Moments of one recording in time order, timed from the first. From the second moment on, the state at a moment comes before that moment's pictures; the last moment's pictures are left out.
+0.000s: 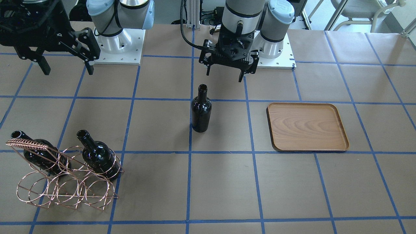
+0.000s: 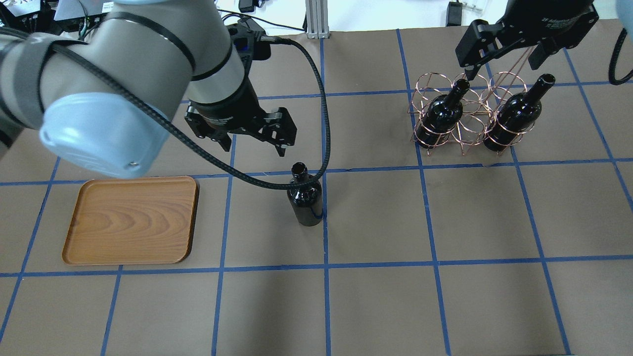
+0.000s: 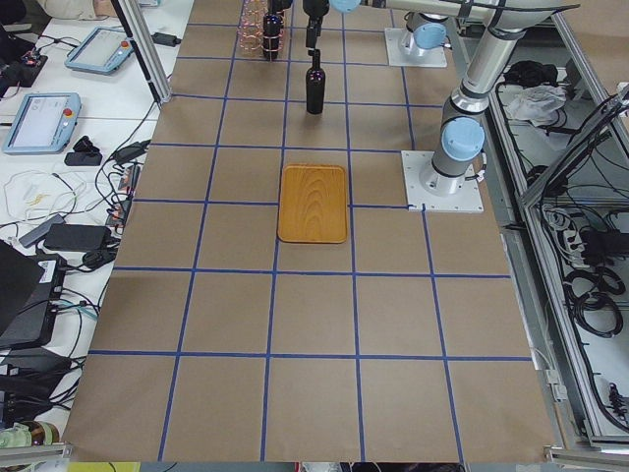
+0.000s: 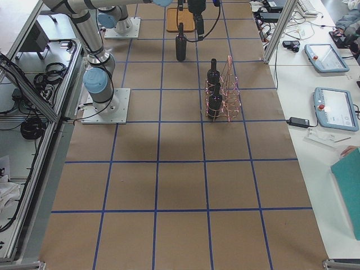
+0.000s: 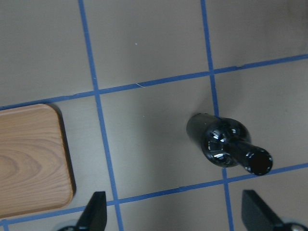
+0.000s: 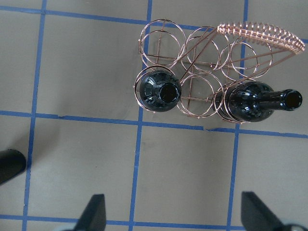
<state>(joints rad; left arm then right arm) -1.87 -1.60 -1.62 -1.47 1.52 -0.12 1.54 -1.61 1.49 -1.61 -1.62 -0.13</state>
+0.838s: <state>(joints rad) -1.93 -1.74 -1.63 -1.39 1.49 -0.13 1.54 -1.61 1.49 -1.63 -1.62 -0.15</state>
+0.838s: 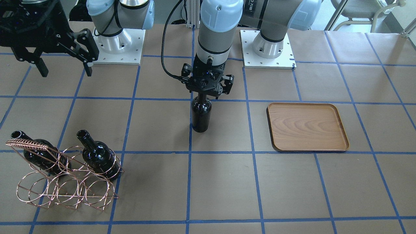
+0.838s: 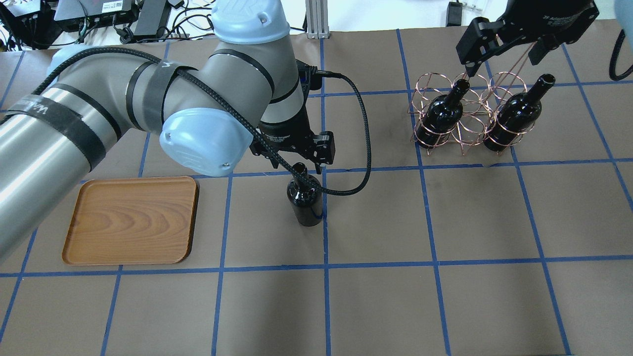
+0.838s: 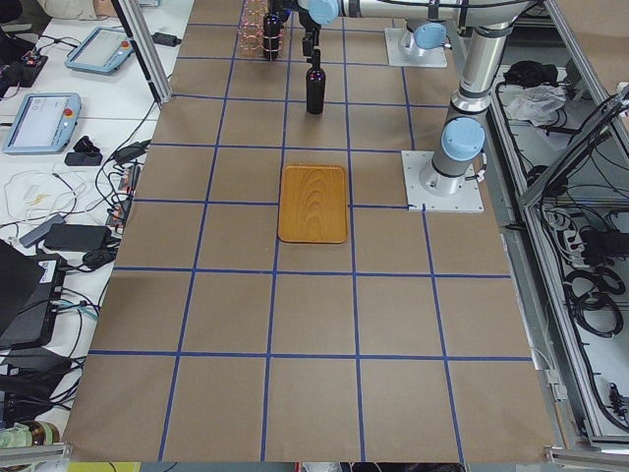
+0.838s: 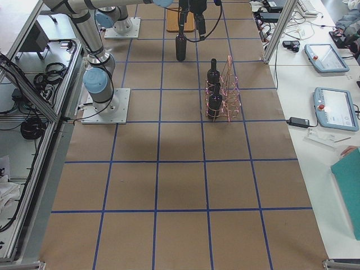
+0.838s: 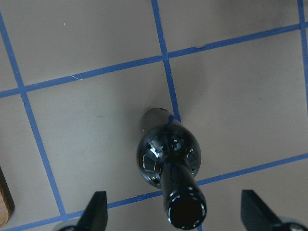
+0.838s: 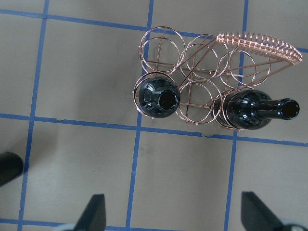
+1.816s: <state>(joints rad) -1.93 -1.76 -1.64 -1.41 1.47 -0.12 1.54 -1.61 1.49 -1.63 -1.63 -0.15</state>
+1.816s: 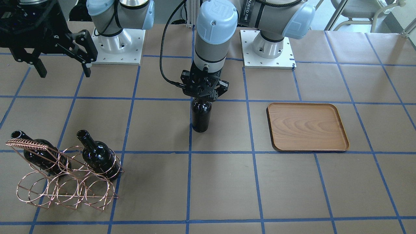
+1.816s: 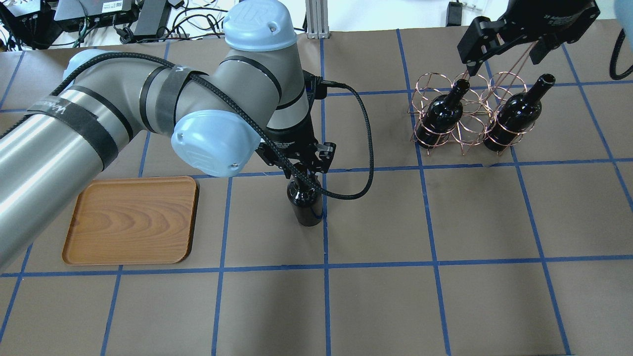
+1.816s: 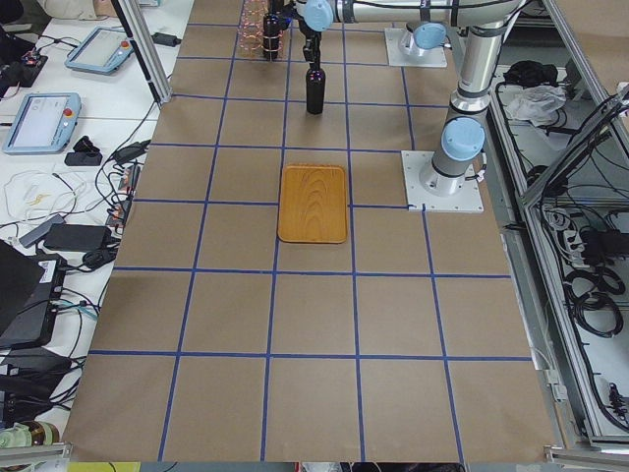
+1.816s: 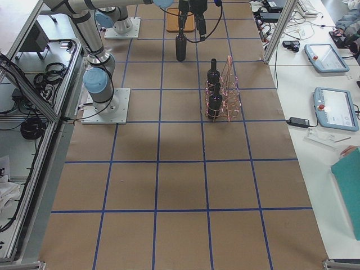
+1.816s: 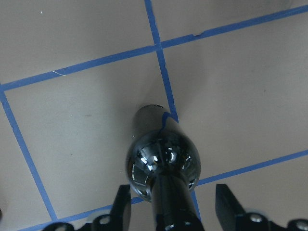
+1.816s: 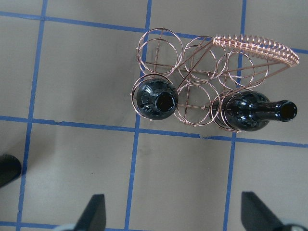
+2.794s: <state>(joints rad) -1.84 -1.72 -1.57 -1.49 1.55 0.00 1.53 -1.61 1.49 -1.63 -1.63 -0.15</state>
